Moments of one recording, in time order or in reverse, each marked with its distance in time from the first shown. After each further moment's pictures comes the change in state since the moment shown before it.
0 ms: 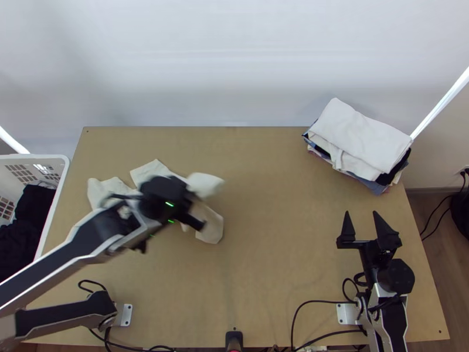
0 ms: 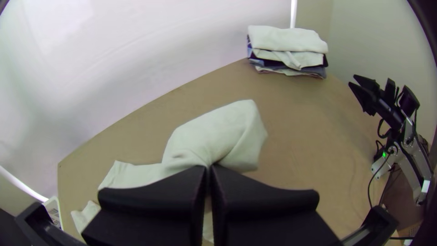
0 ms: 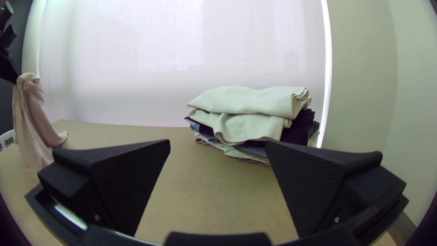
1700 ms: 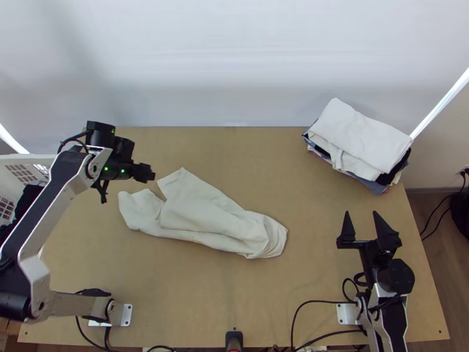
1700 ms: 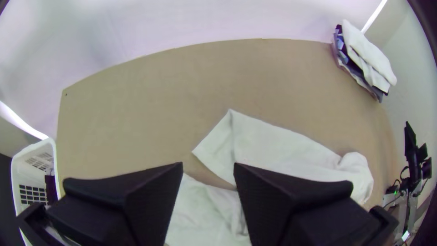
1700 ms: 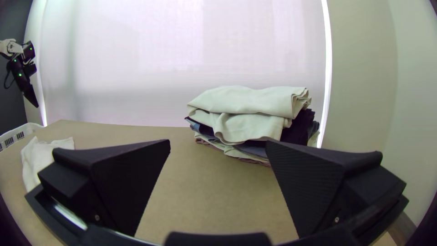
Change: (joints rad) left arm 0.785 0.258 0.079 -0.094 0.464 0.266; right arm 0.000 0.000 0.000 0.000 0.000 0.000
